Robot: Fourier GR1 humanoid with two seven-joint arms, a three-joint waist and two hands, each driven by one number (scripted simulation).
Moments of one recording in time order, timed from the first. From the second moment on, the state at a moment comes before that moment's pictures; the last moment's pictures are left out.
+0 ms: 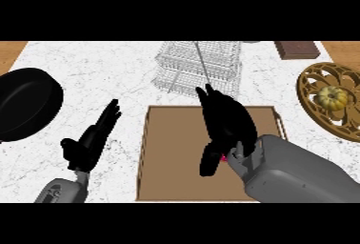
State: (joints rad) left arm -0.13 0.27 -0.24 -1.33 0.21 0.06 -0.12; right arm -0.84 -0.43 0.84 -1.65 0.16 0.06 1.22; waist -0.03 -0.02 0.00
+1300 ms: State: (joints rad) left arm -0.11 0.25 -0.23 -1.35 0.18 0.05 -0.12; right arm -0.60 -0.40 0.83 -1.57 0.37 0.09 1.25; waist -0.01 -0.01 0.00
